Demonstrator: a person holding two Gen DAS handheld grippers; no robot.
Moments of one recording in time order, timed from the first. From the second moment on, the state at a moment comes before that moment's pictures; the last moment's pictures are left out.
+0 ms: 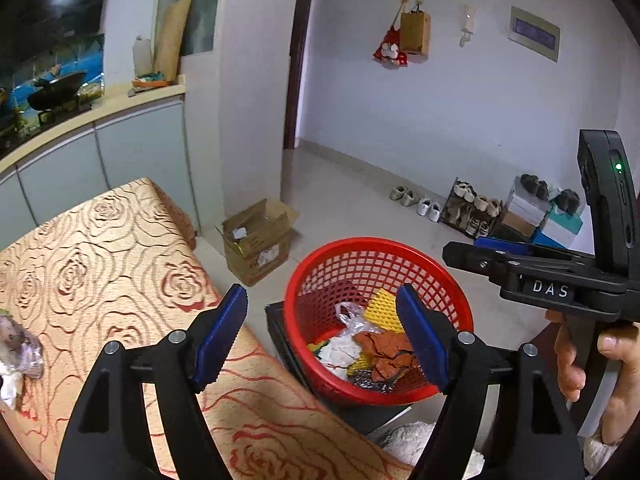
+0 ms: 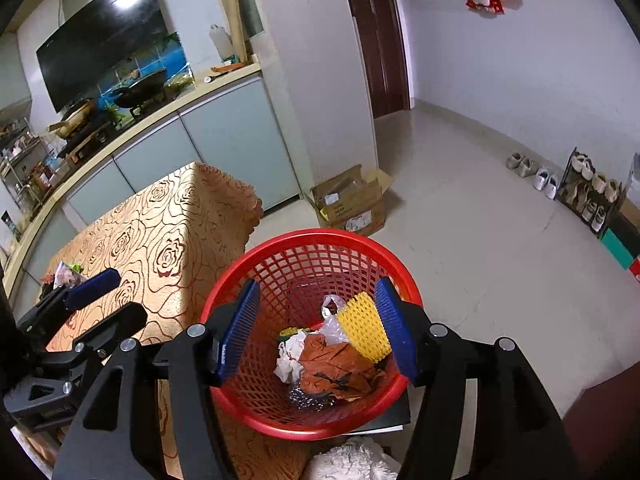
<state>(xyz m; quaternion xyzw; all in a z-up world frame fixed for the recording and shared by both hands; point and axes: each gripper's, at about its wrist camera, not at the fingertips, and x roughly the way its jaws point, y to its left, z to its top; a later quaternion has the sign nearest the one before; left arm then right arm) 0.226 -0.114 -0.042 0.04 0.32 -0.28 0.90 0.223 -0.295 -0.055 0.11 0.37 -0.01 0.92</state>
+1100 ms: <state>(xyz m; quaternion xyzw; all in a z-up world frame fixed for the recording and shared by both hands) 0.151 0.145 -0.006 -0.05 0.27 0.00 0.96 0.218 -0.096 -0.017 0.02 0.33 0.15 0.93</state>
